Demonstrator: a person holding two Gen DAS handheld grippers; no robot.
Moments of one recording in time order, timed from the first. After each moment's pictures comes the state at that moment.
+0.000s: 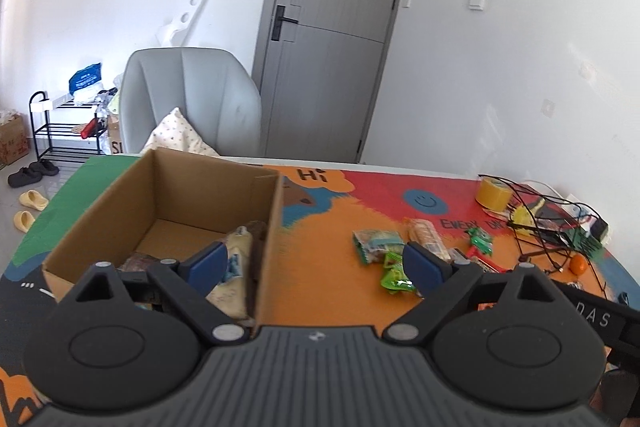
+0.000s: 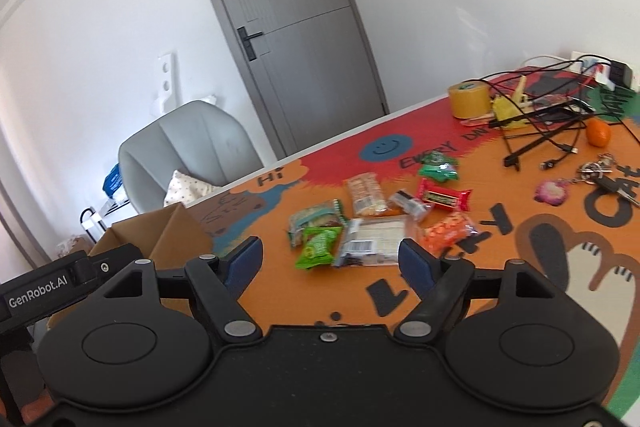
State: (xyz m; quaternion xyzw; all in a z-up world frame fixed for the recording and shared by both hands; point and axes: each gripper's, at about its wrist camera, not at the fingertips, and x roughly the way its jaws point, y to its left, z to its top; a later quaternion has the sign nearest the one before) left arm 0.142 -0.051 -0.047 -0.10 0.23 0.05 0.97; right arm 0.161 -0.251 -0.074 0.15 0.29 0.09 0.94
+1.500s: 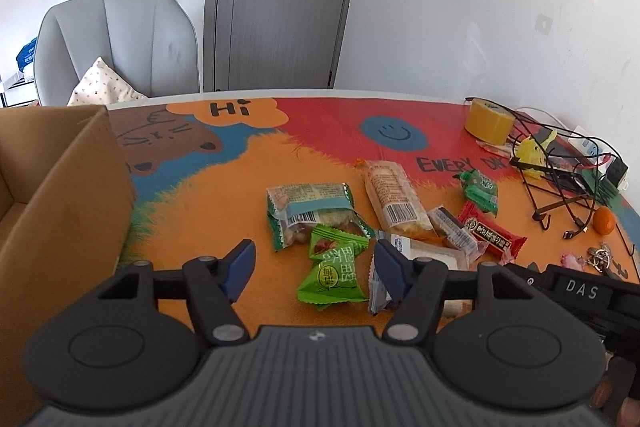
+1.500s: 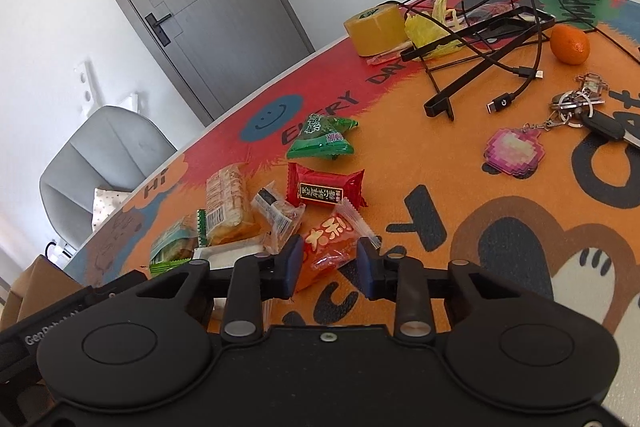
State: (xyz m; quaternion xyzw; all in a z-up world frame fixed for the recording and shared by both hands) left arm 0.277 -0.118 -0.120 -0.08 0.33 0.01 0.94; right arm 0.266 -0.322 -0.154 0.22 0.37 0.02 0.90
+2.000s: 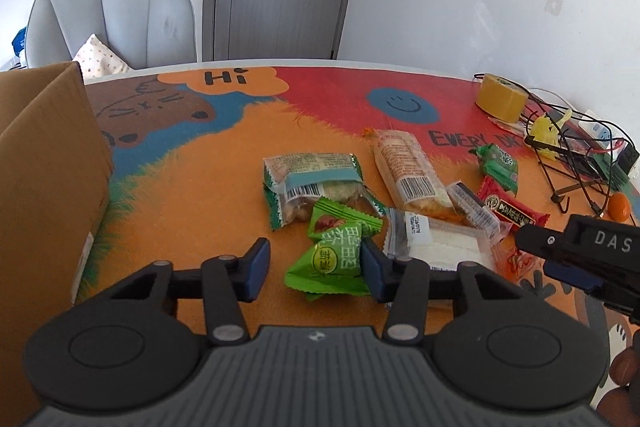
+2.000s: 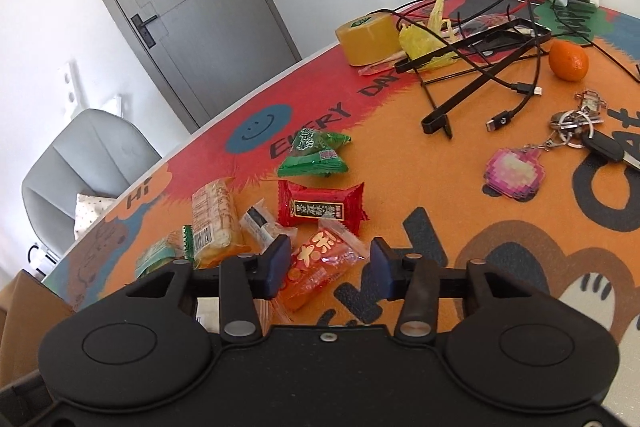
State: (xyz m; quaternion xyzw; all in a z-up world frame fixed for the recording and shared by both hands) left arm 0.293 -0.118 -0.142 -0.08 0.35 0.01 0.93; right arm 0.282 -0.315 -0.150 0.21 0.37 0.00 0.91
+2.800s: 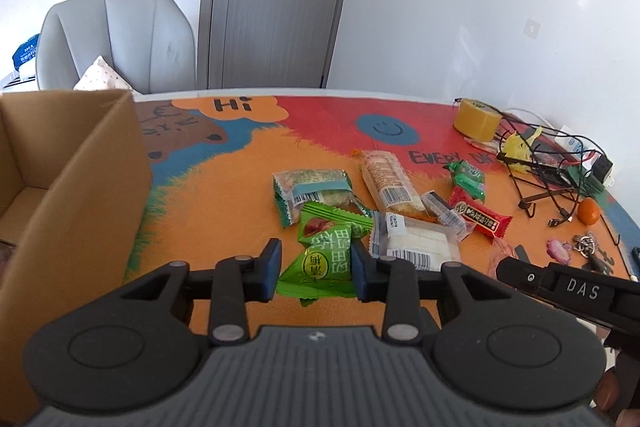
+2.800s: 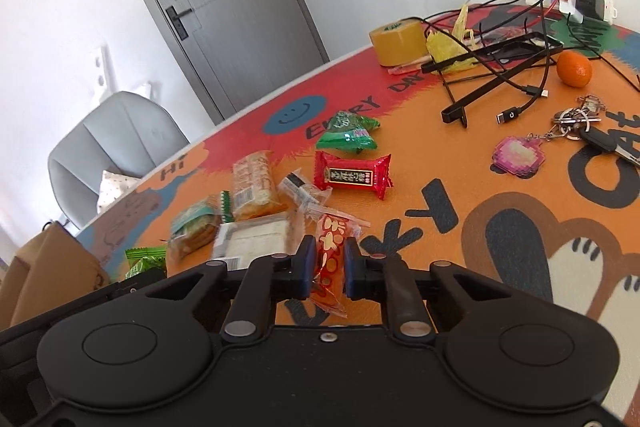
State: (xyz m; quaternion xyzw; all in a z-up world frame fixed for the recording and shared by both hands) left arm 0.244 -0.108 -0.113 -0.08 0.32 0.00 0.95; right arm 0.237 -0.303 -0.139 0.18 0.35 0.04 0.92
